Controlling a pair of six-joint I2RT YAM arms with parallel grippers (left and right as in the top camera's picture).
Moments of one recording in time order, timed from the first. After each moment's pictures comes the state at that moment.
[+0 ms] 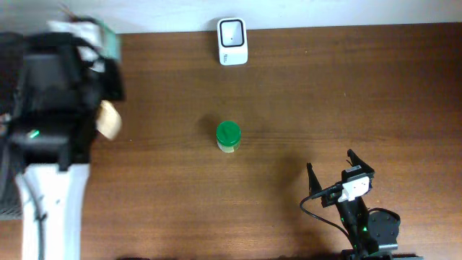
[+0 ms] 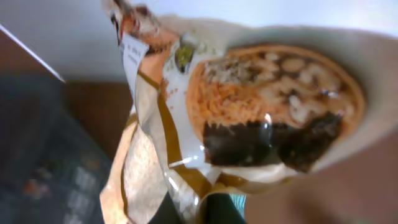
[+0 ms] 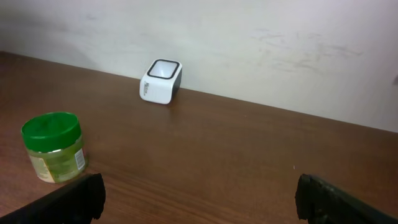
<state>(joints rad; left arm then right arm) -0.07 1.38 1.70 -0.97 -0.18 -0.01 0.03 0.01 0.01 -0.05 -0.23 -0.11</state>
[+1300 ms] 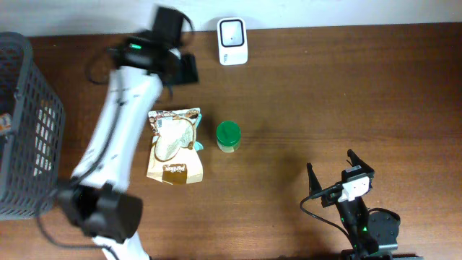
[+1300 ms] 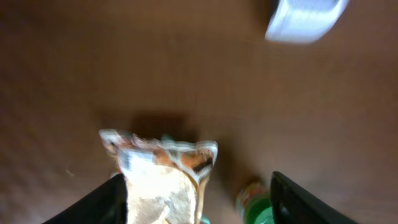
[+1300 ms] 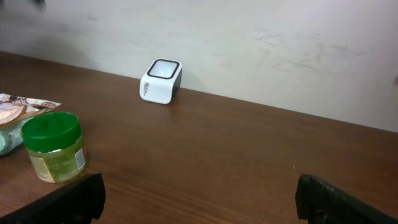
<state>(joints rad) -0.25 1.92 2.05 -1.19 -0.11 -0.38 0.03 0.01 0.01 -0.05 -0.23 -0.11</state>
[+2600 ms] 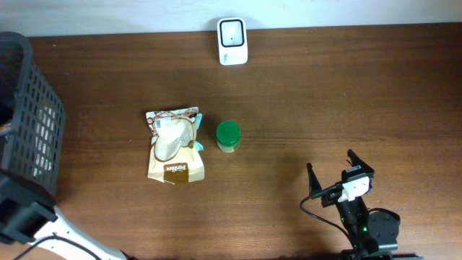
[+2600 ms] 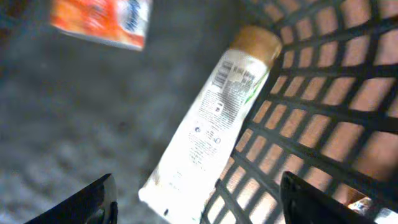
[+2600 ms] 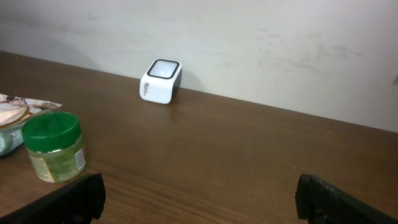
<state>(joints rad) 0.80 2.23 2.28 -1.36 0.24 0.15 0.03 0.01 0.01 -0.05 -0.23 -0.11</state>
